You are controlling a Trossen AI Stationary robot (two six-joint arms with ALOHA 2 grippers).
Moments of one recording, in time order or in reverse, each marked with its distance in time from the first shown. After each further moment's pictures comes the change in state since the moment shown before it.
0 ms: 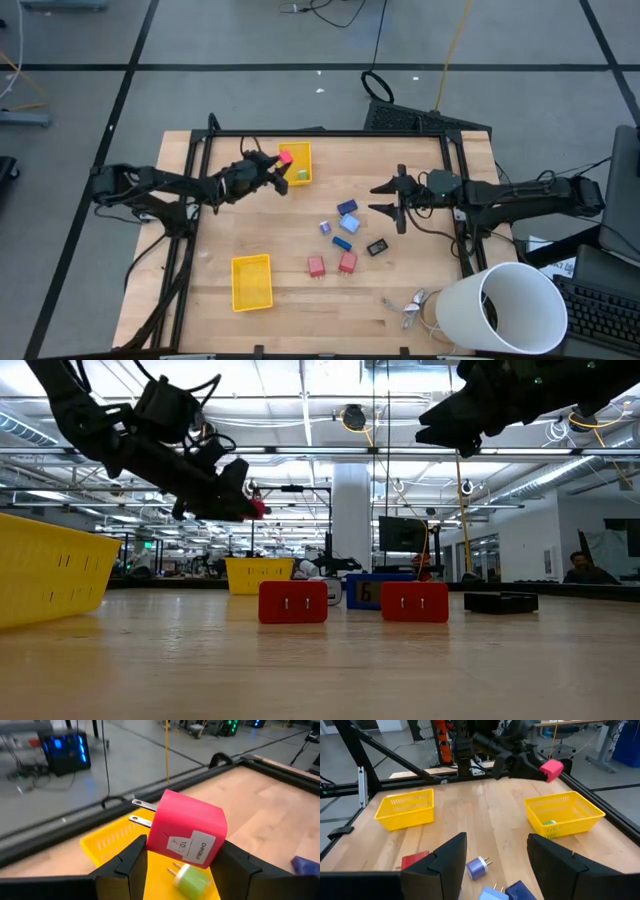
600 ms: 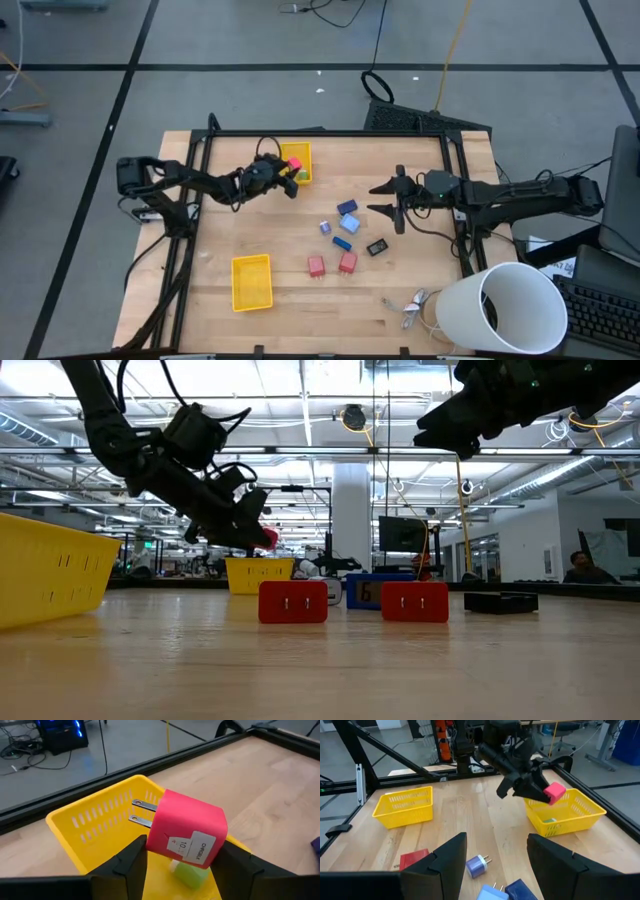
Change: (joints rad) left arm 0.001 0.212 0.083 0.002 0.025 -0.042; right arm 0.000 0.022 0.000 0.006 0.004 0.003
